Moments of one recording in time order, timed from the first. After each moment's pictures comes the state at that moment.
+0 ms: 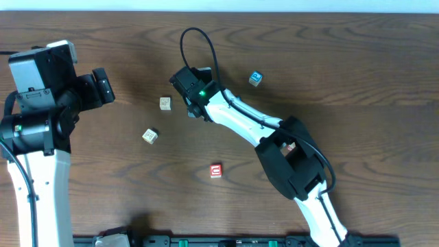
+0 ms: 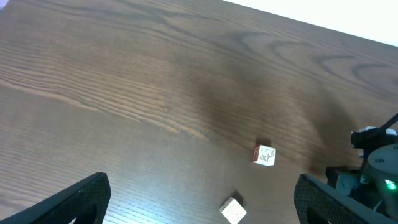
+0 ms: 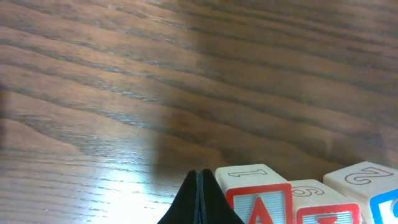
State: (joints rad) left arm 0.19 1.25 1.39 -0.93 0.06 -0.09; right arm 0.76 2.29 1.78 -0.69 0.31 0.58
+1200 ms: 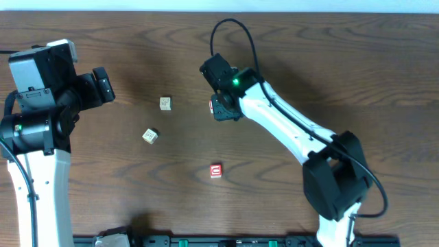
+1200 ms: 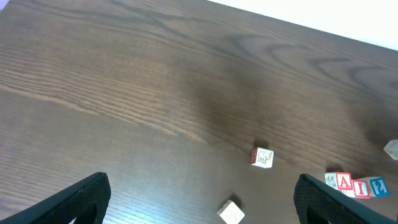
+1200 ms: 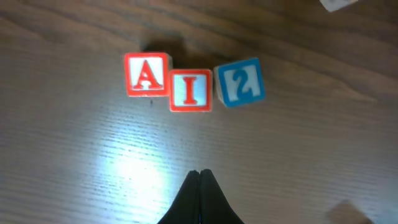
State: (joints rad) left arm 0.19 1.25 1.39 -0.92 0.07 -0.09; right arm 0.65 1.99 1.60 -0.92 0.14 0.48
